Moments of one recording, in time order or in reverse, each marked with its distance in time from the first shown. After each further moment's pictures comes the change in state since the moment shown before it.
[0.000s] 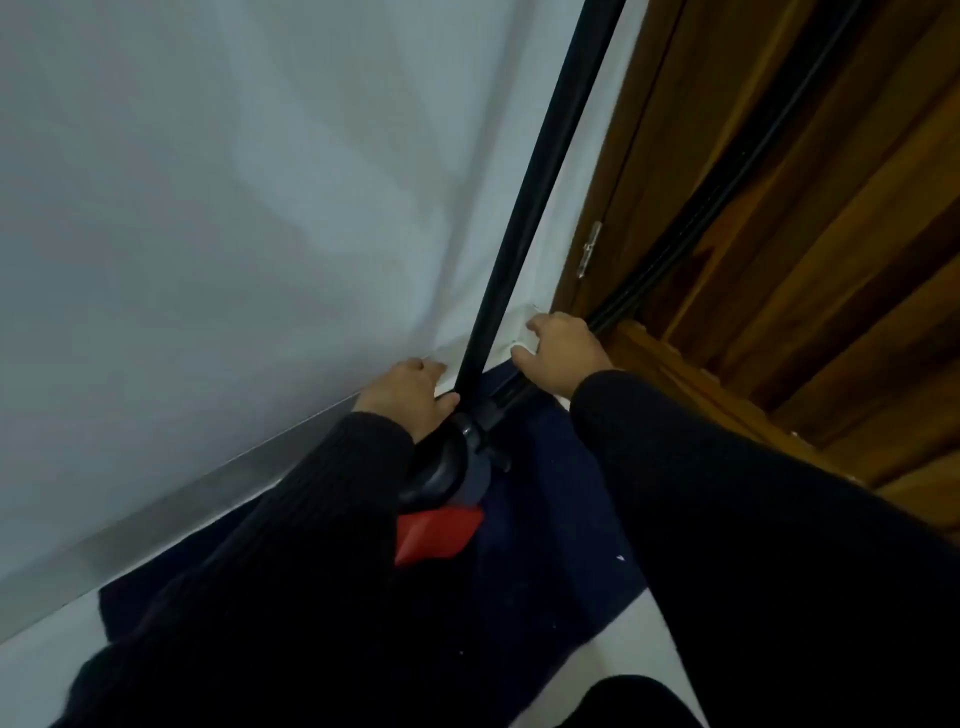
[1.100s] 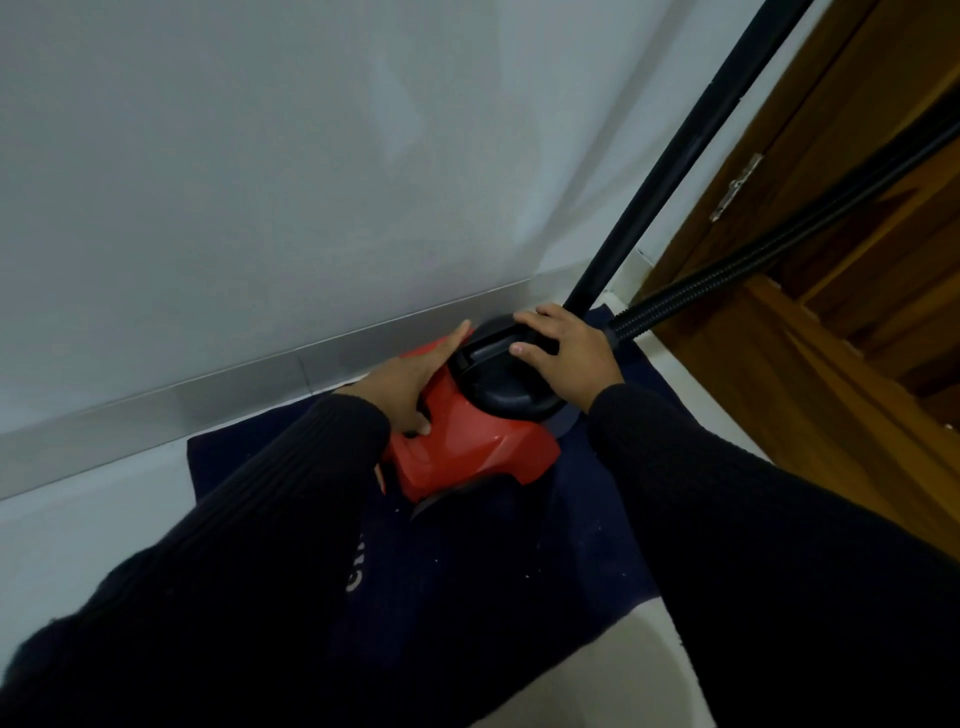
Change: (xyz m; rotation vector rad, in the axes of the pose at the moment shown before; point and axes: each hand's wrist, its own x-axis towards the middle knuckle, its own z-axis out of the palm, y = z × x) left_hand -0.088 -0.135 0.073 -0.213 -0.112 0.086; right_hand -0.034 -0.048 0.151 0.266 -0.026 -0.232
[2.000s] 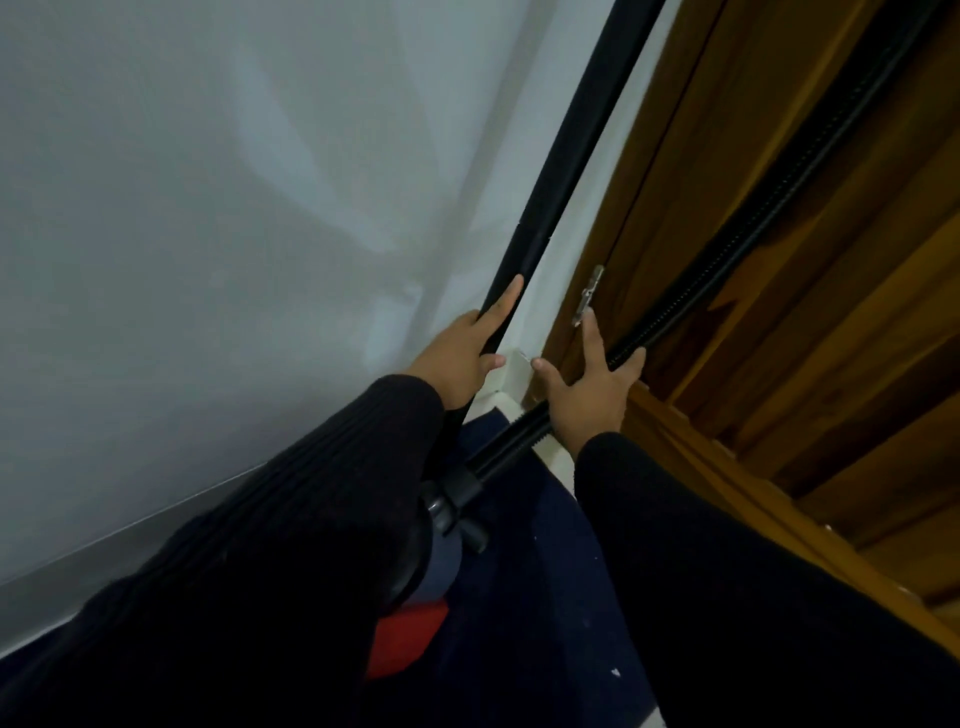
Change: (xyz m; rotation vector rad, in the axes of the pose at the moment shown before) left_hand 0.228 0.167 -0.060 -0.175 0.308 0.365; right_hand 0.070 0.094 -0.130 0.228 0.601 0.407
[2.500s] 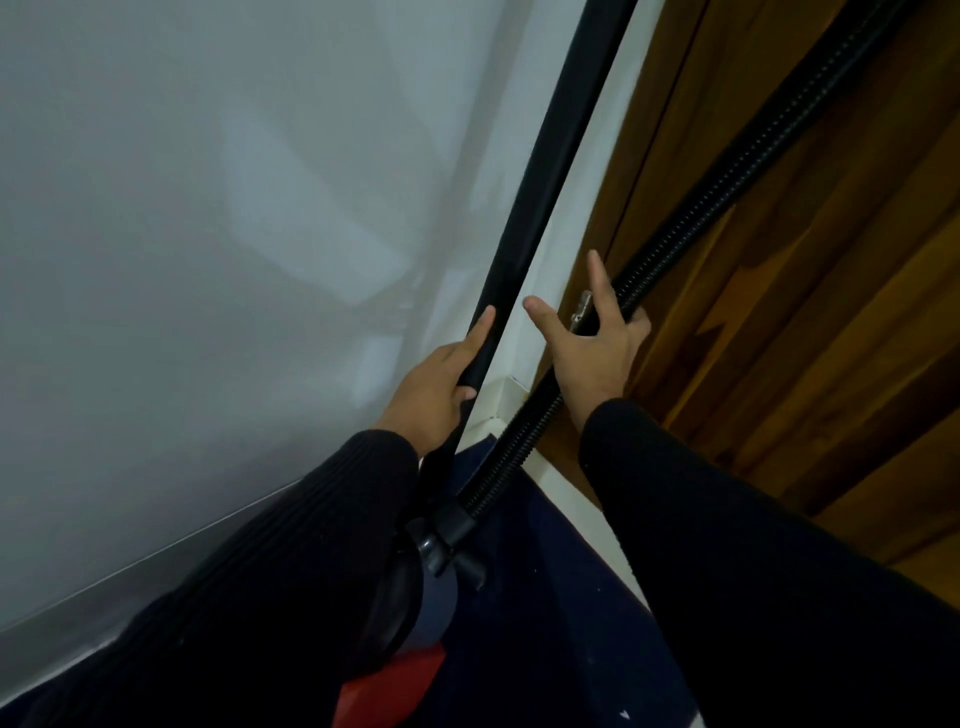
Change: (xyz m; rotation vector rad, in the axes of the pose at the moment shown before) left_hand -0.007 -0.014 0.008 0.026 0.158 0.059; right_hand 0.035 -0.052 -0.015 0.331 0.087 -0.142
